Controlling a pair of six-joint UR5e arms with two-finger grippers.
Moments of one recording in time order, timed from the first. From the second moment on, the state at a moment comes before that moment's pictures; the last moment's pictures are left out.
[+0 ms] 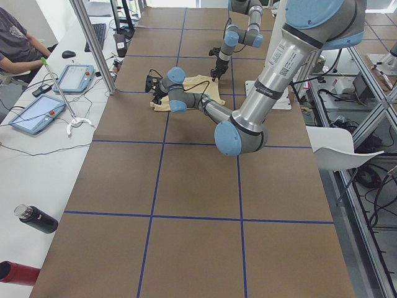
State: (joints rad) left arm -0.76 -2.19 -1.32 -2.49 -1.73 -1.31; right arm 0.24 -1.13 1.85 -1.54 1.48 2.26
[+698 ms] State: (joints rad) left arm -0.74 -2.17 -1.35 -2.49 -1.74 -1.47; right arm 0.23 -1.13 1.89 -1.54 1.48 2.27
